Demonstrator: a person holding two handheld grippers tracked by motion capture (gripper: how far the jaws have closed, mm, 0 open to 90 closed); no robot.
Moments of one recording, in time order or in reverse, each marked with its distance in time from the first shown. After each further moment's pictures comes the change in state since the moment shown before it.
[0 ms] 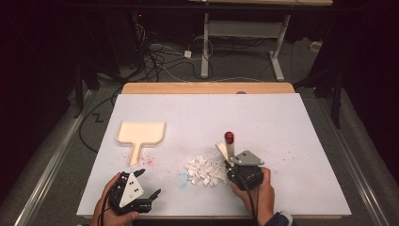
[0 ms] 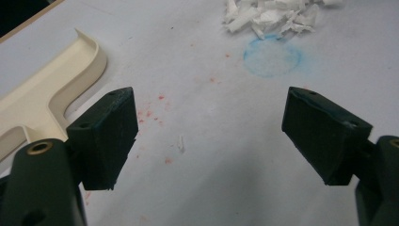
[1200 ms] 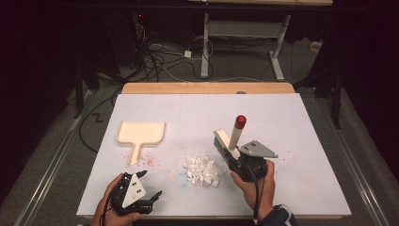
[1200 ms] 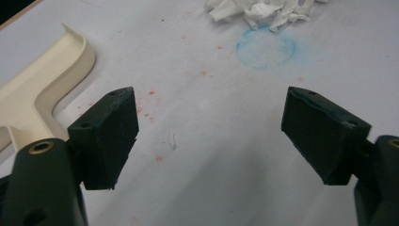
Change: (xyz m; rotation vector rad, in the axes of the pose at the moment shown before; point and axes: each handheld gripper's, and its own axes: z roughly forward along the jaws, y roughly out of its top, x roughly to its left) left arm -0.003 -0.001 0.005 0.033 -0.014 0.021; right arm -0.025 0.022 -0.020 -0.165 0.090 0.109
